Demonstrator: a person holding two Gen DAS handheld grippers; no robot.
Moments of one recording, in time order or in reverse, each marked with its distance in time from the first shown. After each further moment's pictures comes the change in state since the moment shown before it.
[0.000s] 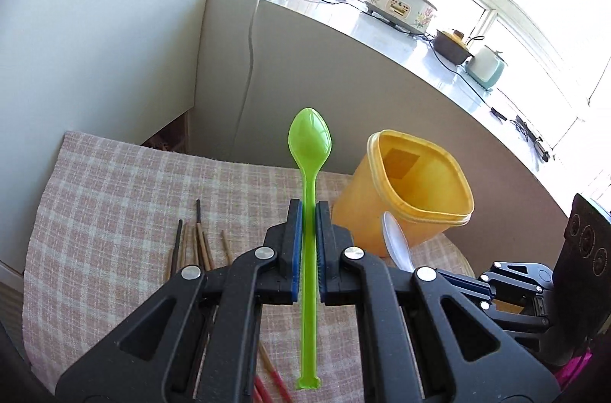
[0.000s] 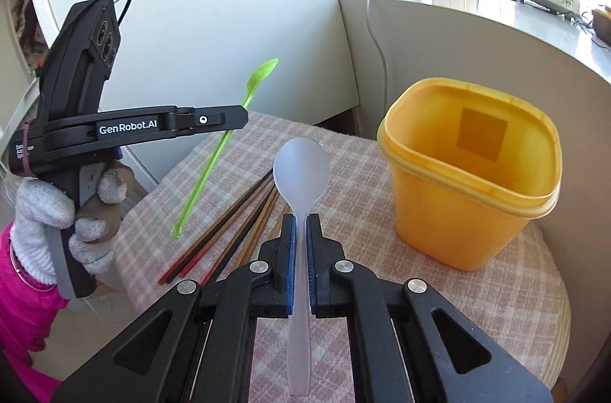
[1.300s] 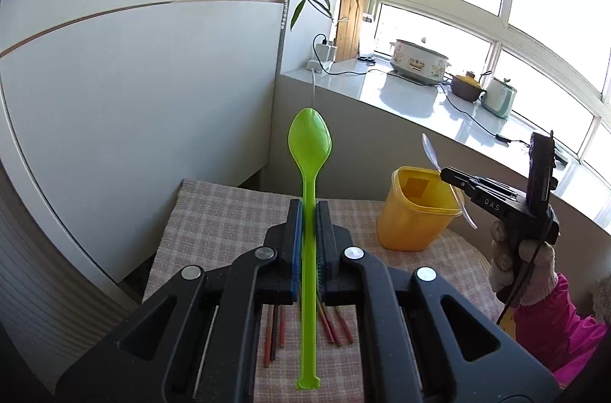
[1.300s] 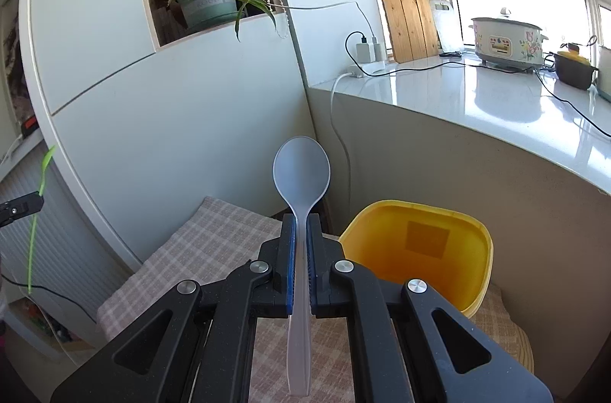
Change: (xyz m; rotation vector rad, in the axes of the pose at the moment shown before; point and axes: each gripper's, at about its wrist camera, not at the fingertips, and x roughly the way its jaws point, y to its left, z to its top) left arm -0.177 0.004 -0.033 0.087 -0.218 0.169; right arm -0.040 -0.011 0.051 0.038 -0.252 -0.107
